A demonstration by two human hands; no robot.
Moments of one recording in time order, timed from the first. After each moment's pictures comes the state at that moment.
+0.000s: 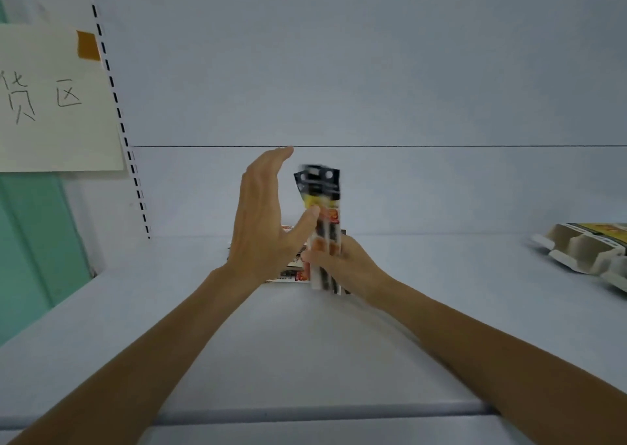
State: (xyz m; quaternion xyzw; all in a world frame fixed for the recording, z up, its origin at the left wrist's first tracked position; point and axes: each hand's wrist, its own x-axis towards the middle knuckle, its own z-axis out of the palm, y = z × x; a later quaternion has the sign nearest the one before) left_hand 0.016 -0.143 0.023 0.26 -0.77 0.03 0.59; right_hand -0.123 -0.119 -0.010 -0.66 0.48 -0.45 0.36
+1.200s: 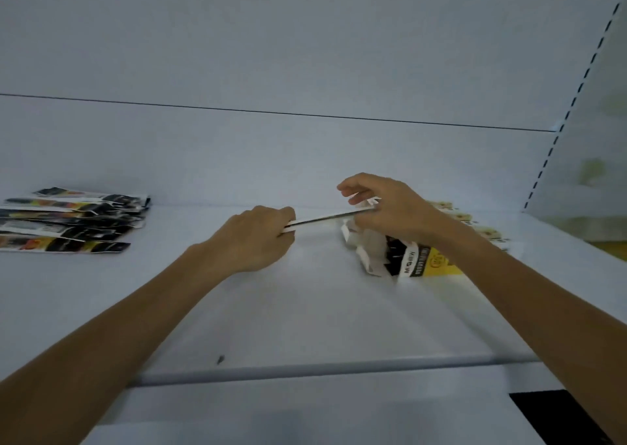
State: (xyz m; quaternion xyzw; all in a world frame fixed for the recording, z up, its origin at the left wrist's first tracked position) left_hand -0.296 -0.073 0.001 0.42 -0.89 -0.01 0.16; right_hand -0.509 -0.025 0.034 -0.74 0.58 -0.32 0.11
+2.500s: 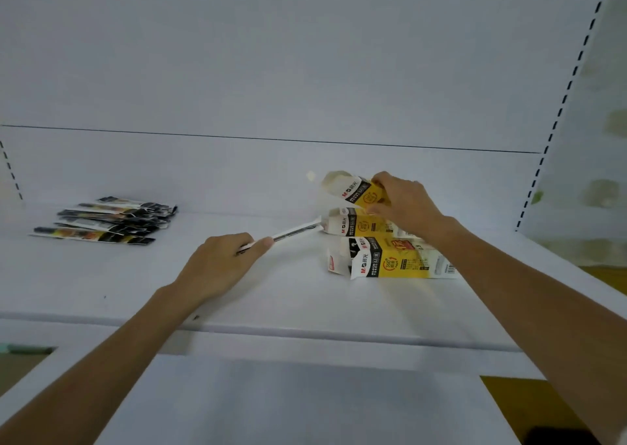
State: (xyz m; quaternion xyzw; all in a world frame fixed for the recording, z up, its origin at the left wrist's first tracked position) left_hand -0.293 0.017 -0.002 0.57 -0.75 -0.11 0.33; right_hand -0.590 -0.027 0.050 -0.73 0.63 -0.23 -0.13
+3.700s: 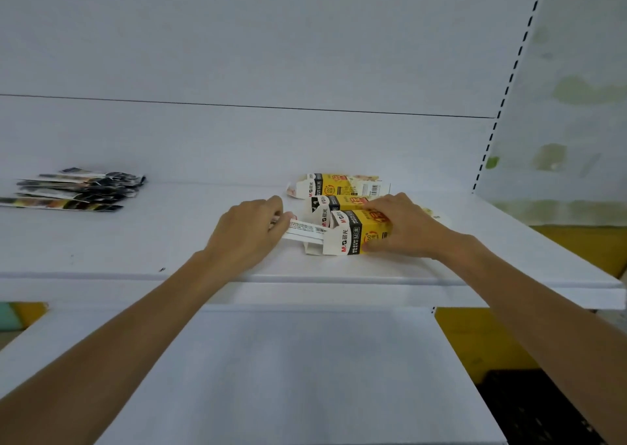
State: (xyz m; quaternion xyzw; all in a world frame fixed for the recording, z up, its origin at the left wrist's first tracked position) left_hand -0.372 0.057 -0.005 0.49 -0.82 0.04 0.30; right_hand -0.619 0.086 0.005 -0.76 0.63 -0.16 0.00
